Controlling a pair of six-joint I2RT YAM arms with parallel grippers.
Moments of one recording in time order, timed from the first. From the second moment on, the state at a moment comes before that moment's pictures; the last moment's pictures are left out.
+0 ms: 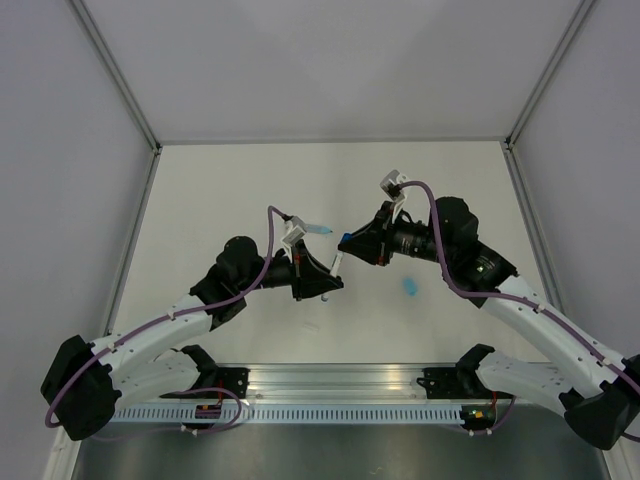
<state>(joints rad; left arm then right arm) -0.75 1.01 0.57 0.39 0.64 -0.48 0.67 1.01 0.96 -0.11 -0.52 0.36</state>
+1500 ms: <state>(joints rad) -0.76 1.00 0.53 0.43 0.64 -0.45 0.70 1.04 1.02 -0.20 -0.56 0.25</state>
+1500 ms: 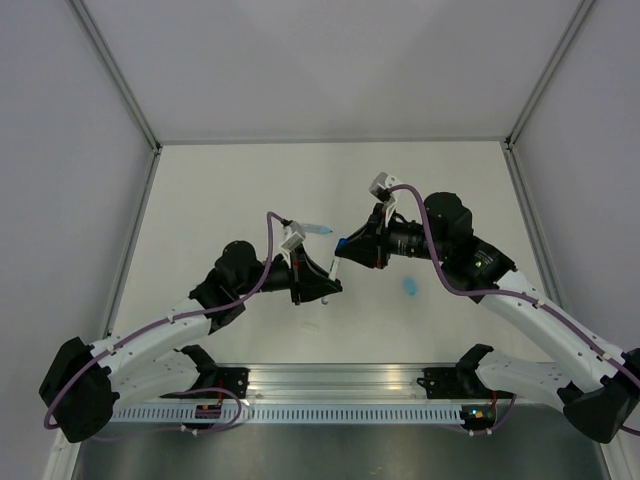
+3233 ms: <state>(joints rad) -0.75 0.85 0.50 0.56 0.61 -0.45 0.74 1.02 1.23 -0.14 -0.56 0.24</state>
